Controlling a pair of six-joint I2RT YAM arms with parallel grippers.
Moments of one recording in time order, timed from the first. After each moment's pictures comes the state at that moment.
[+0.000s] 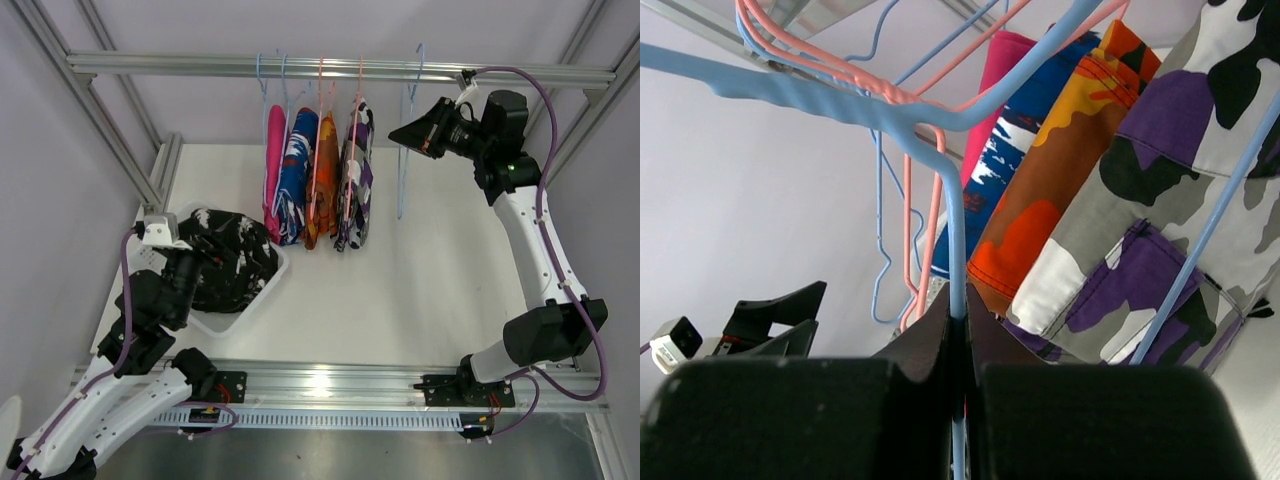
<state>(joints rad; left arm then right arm) -0.69 0.44 0.74 -0.15 -0.55 -0.15 0.15 1.51 1.67 -0.31 -0.74 0.76</state>
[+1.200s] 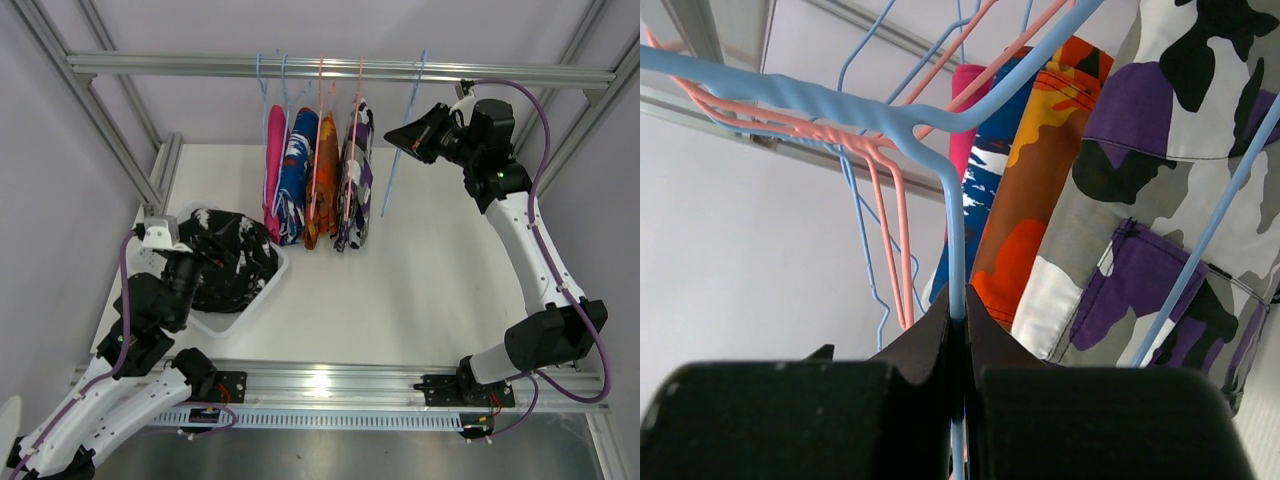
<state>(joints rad) -0.71 0.43 0.73 -0.14 -0.55 -0.13 0.21 1.48 1.59 -0.27 -0.54 0.90</state>
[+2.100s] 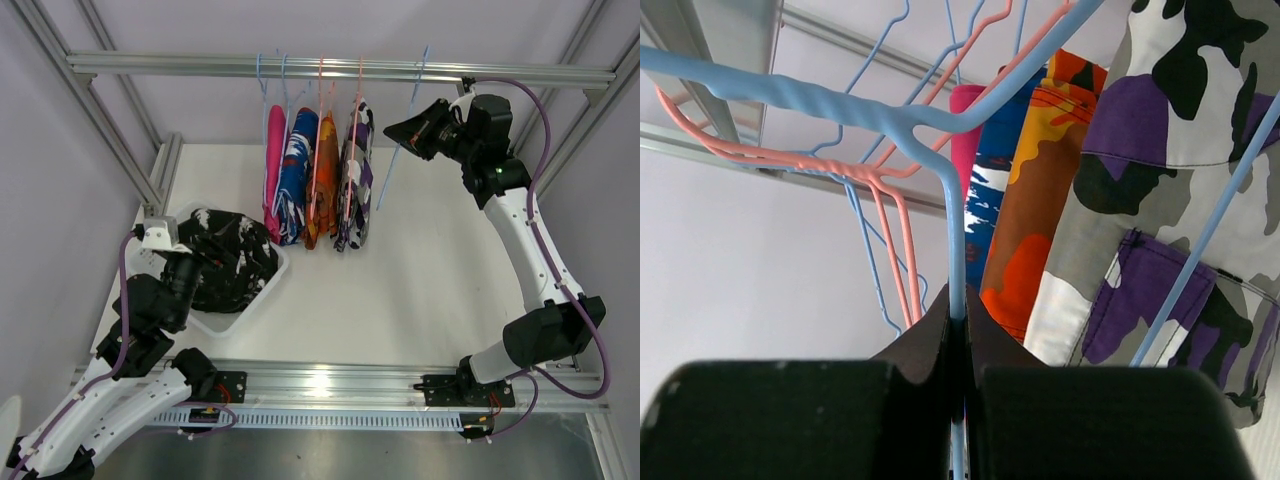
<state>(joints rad) -0.72 0.42 0.73 -0.14 -0.55 -0.13 0.22 1.51 1.64 -0.30 -0.49 0.96</state>
